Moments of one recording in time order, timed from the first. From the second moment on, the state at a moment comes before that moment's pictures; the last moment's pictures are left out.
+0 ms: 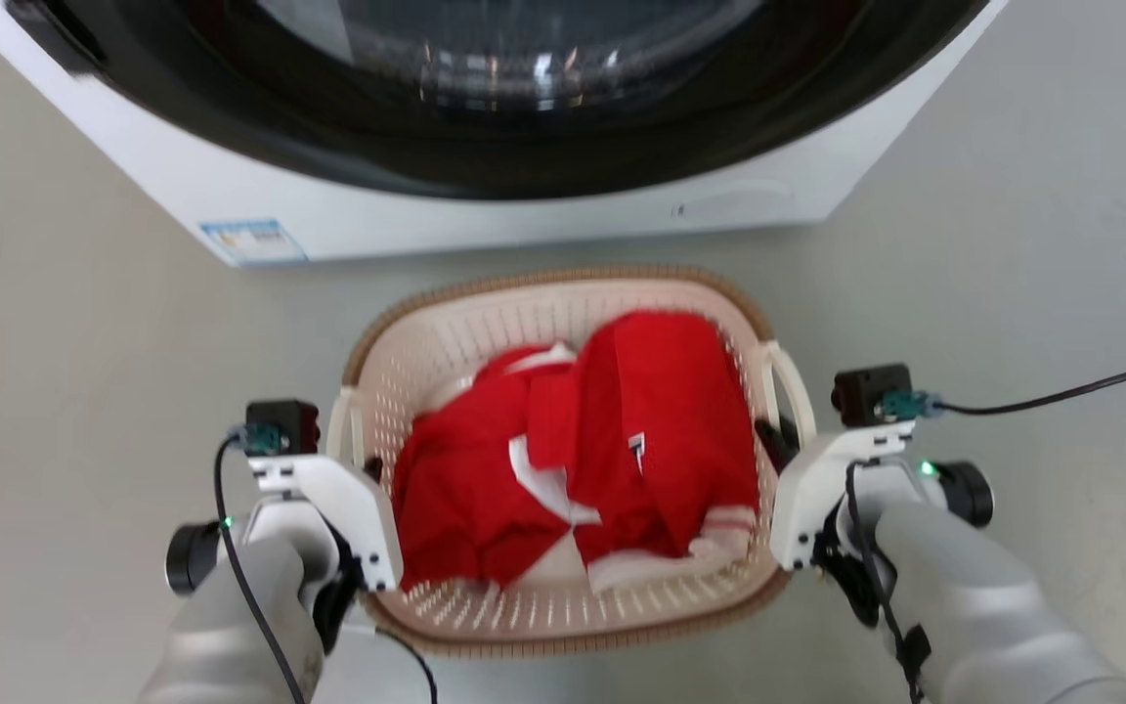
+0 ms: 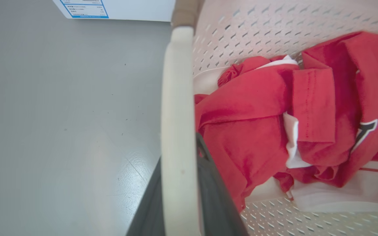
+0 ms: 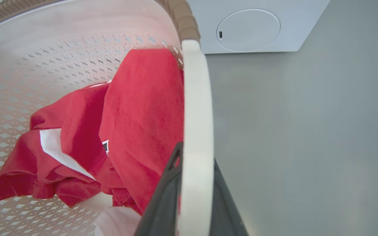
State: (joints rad) left arm -0.74 0.06 -0.41 1.29 -0.57 -0.13 -0.11; right arm -0.76 -0.08 0.81 1.17 0.84 0.12 -0.10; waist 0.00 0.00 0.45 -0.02
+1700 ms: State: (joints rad) left arm -0.46 0.06 -0.66 1.27 -0.81 -0.12 0.13; right arm -0.56 -0.11 1.09 1.18 1.14 0.11 0.18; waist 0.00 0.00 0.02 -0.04
